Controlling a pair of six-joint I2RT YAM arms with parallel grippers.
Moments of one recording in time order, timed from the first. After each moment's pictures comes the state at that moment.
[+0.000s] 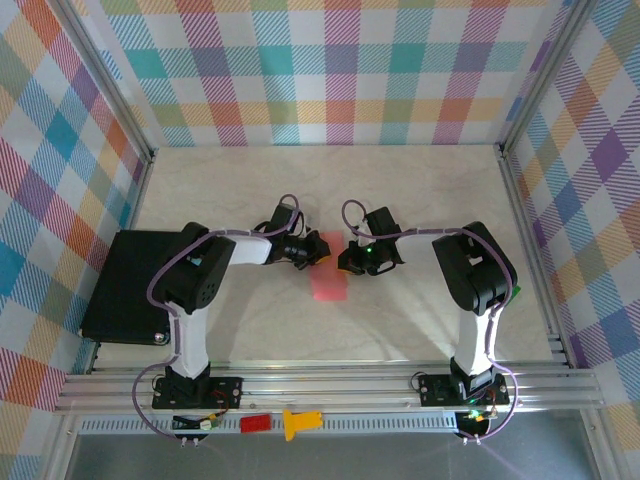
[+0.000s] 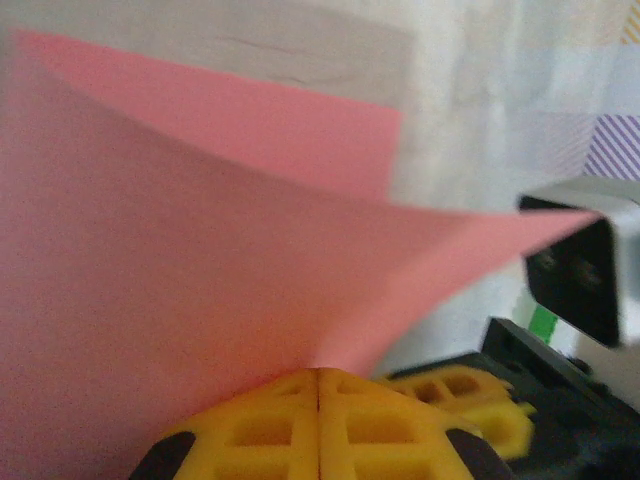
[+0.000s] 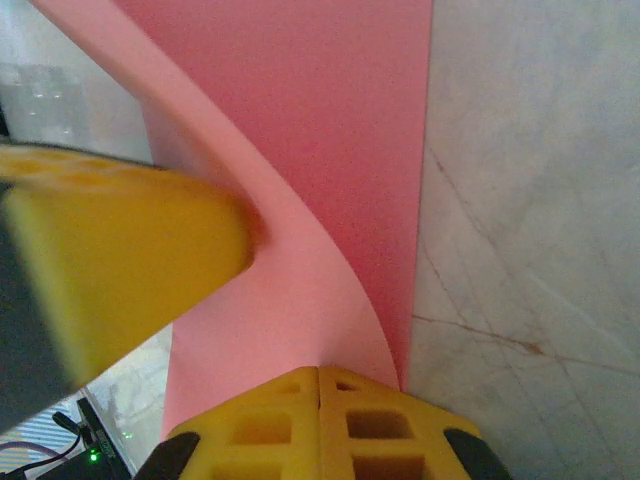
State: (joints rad) left arm -0.48 2.02 1.07 0.10 0.59 -0.93; right arm 0.49 1.96 0.98 -0.12 -0.63 0.62
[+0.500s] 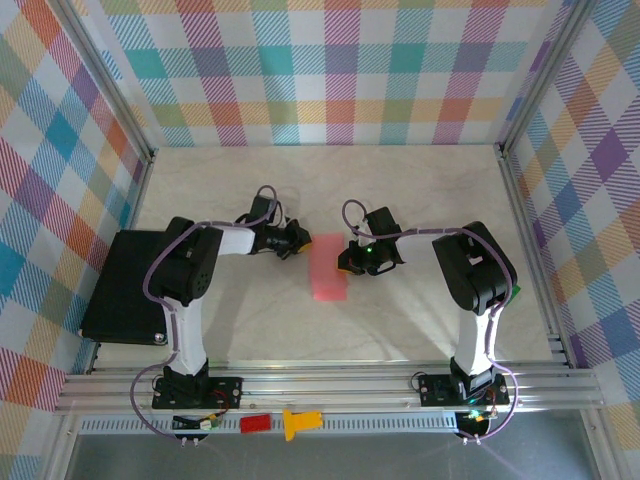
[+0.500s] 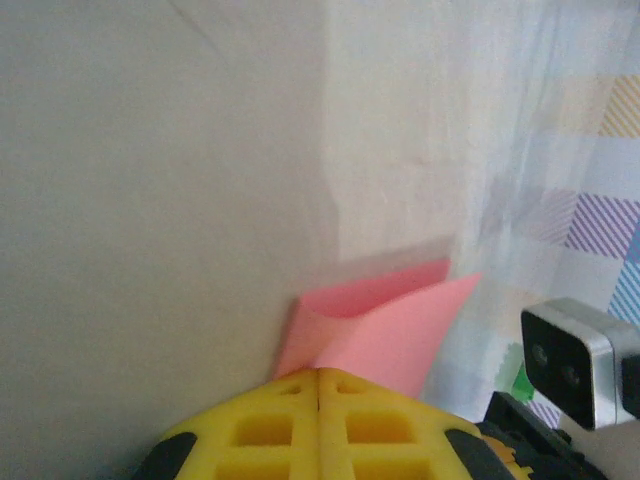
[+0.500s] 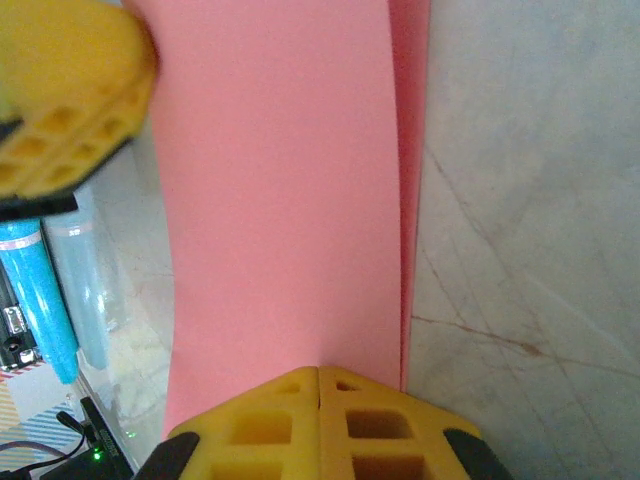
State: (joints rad) left arm -0.32 2.04 1.10 0.07 0.62 -0.89; right arm 0.49 1.96 0.98 -0.11 -0.63 0.62
